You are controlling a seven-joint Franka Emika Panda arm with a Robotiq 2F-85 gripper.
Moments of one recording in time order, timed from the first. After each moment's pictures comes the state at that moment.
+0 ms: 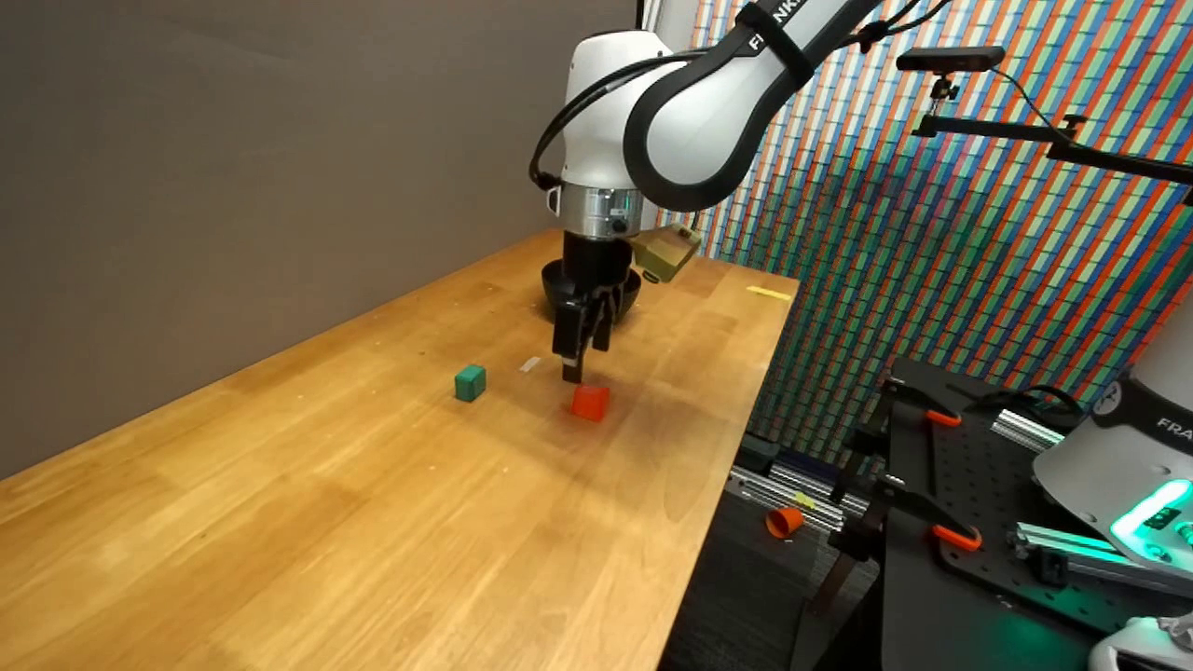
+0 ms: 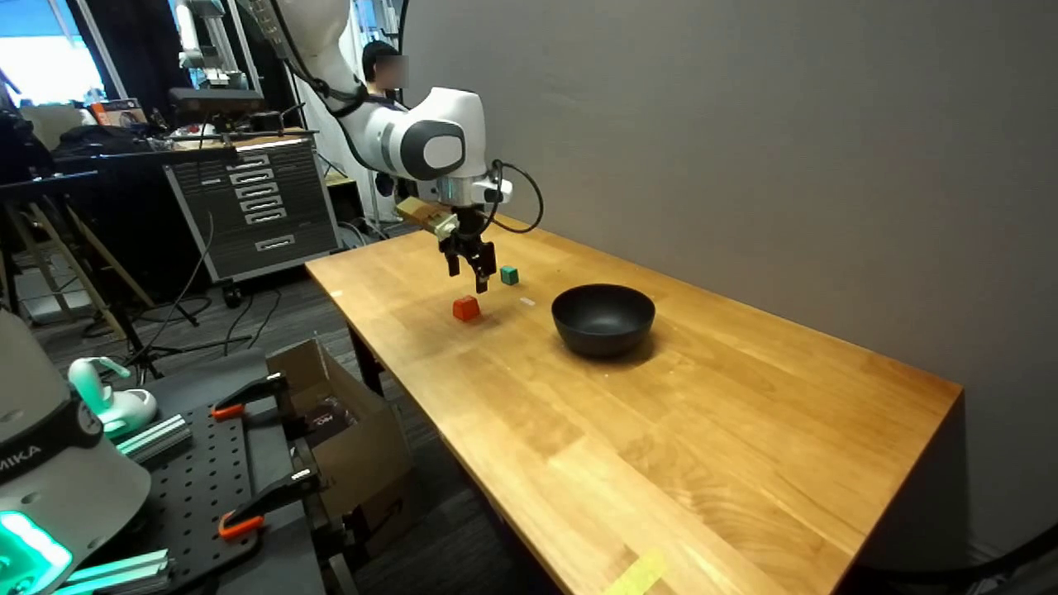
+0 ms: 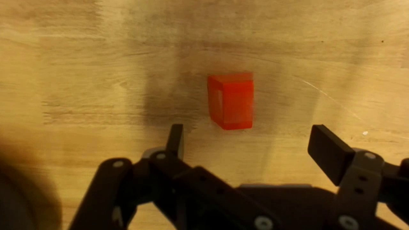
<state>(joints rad) 0.14 0.51 0.16 -2.03 -0.03 2.52 0.12</state>
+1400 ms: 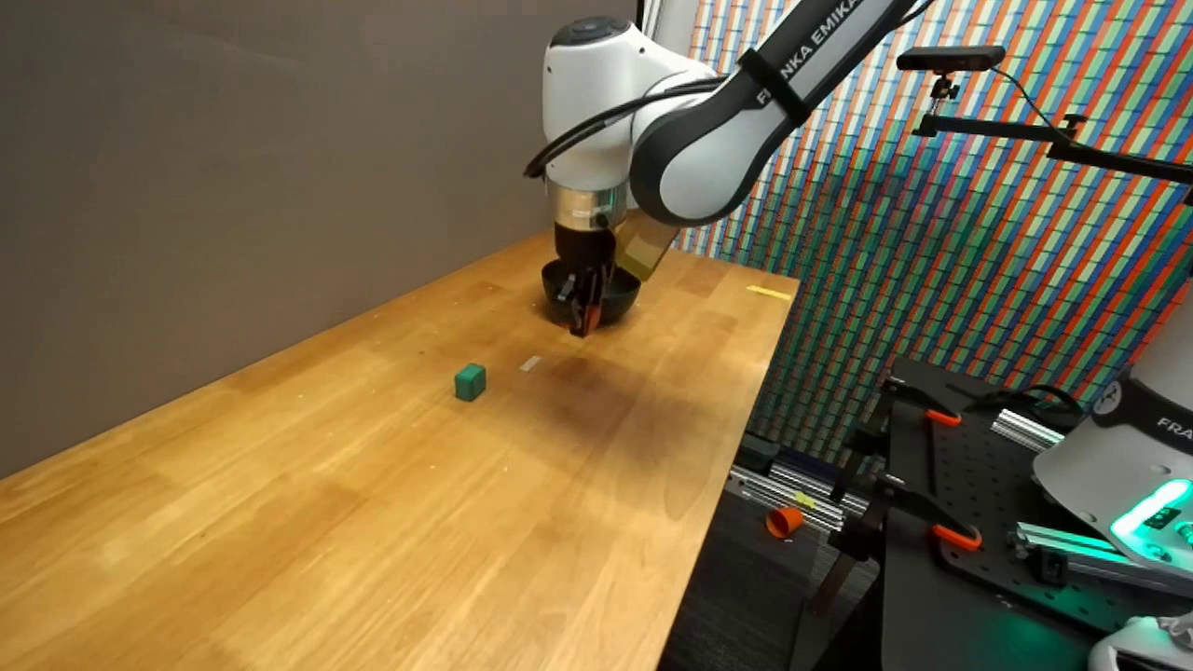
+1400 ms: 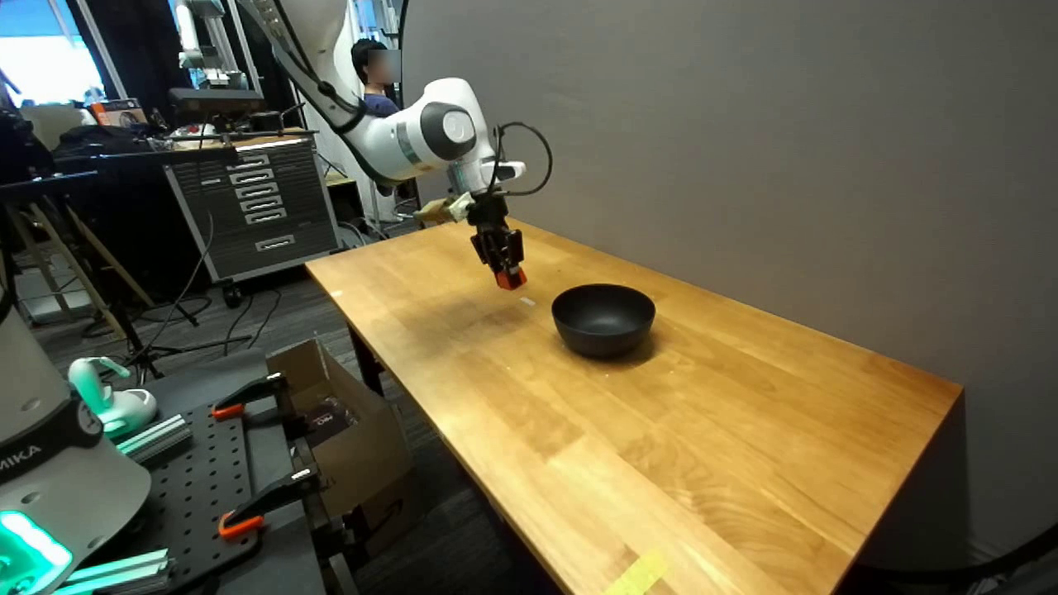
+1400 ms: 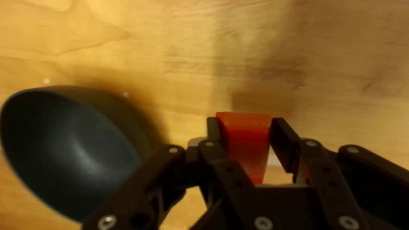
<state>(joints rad) 0.39 0.53 -0.14 -1.96 -0.38 2.48 0.43</state>
